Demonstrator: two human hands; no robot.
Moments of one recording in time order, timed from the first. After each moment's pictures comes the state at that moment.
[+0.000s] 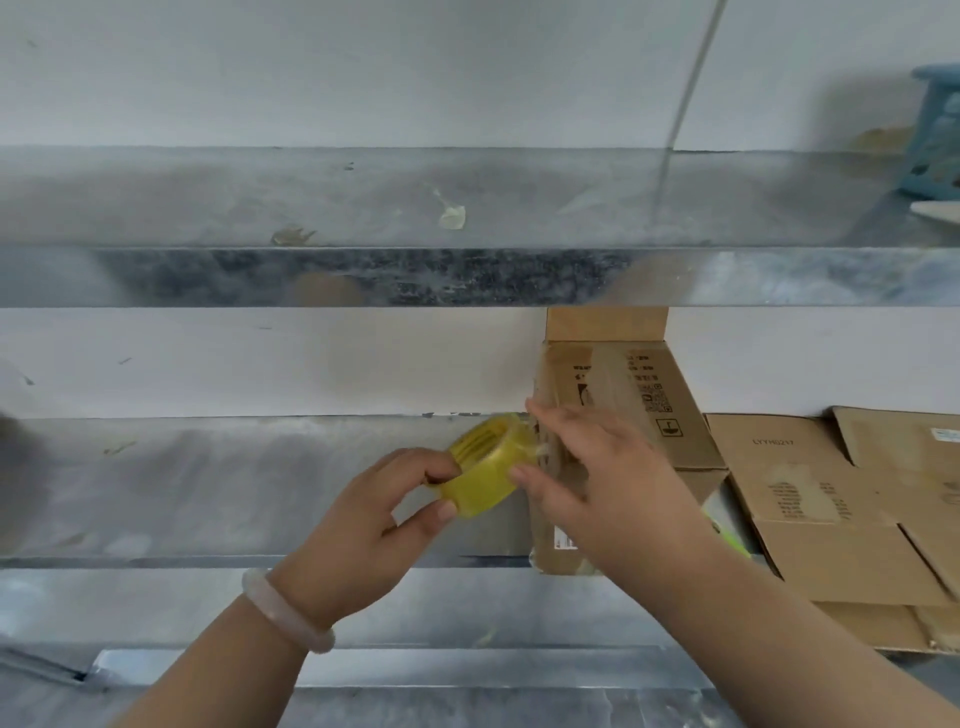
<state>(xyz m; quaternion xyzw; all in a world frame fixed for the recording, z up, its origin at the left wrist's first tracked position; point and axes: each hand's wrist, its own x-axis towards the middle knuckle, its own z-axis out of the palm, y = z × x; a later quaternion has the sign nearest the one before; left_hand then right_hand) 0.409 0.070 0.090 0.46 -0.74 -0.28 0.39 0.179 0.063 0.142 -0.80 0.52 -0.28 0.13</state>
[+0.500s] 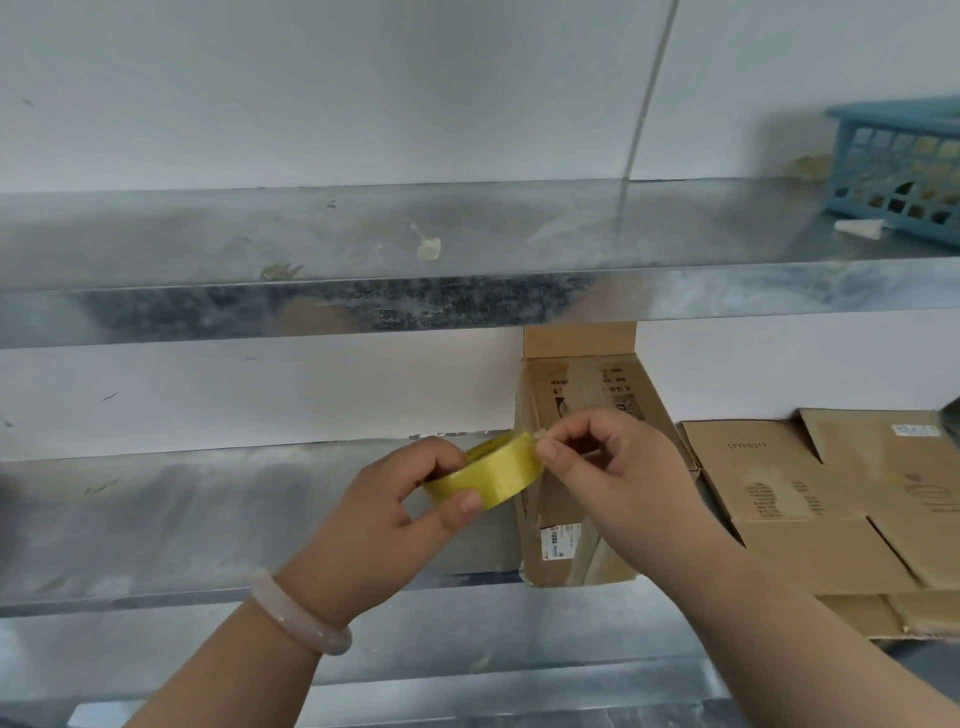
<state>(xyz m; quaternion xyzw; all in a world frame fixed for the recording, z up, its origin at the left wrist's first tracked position) 0.383 0.074 0.134 0.42 -0.76 -0.28 0.41 0.169 0.066 0.153 -0.66 0.53 -0.44 0.30</state>
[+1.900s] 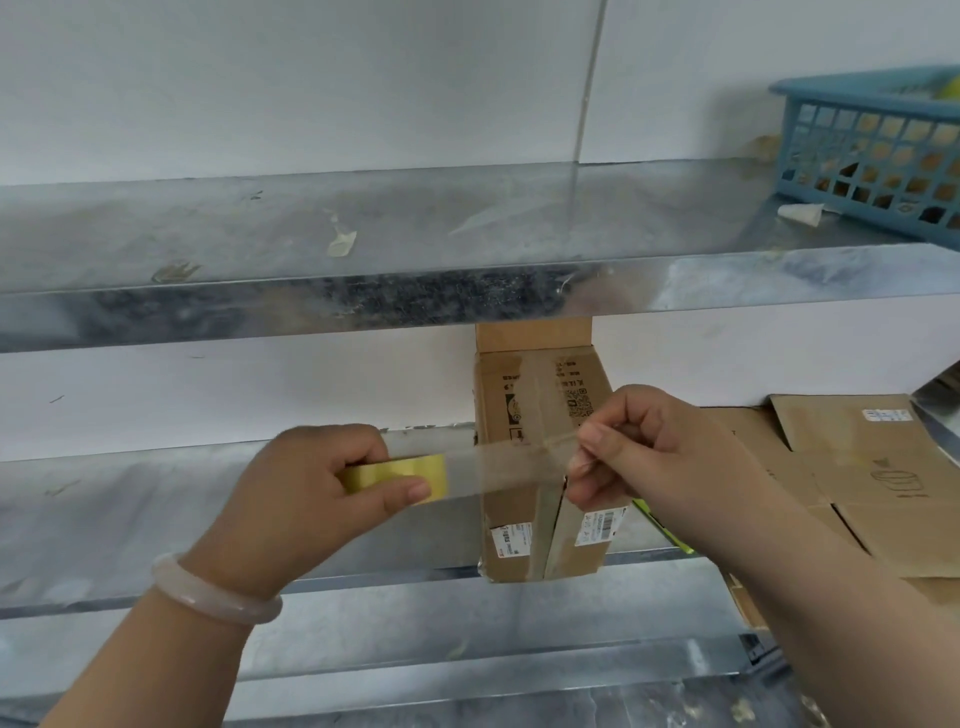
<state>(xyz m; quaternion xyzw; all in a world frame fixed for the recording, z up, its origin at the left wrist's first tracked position) 0.378 0.061 0.158 0.53 -0.77 -0.15 0.31 0.098 0.065 0.181 -0.62 0.52 -0.38 0.45</state>
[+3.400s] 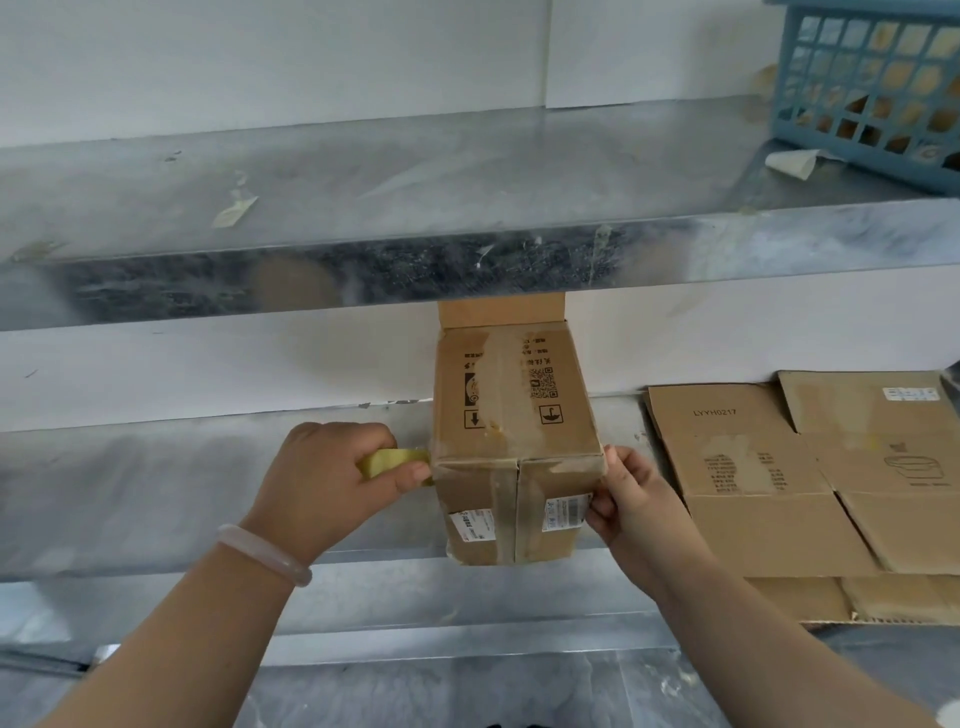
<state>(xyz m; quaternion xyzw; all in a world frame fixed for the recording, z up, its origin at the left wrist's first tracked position) 0.340 0.019 0.098 0.59 -0.78 -0.04 0.22 0.049 0.025 0.034 -0.28 0.44 -0.53 0.67</state>
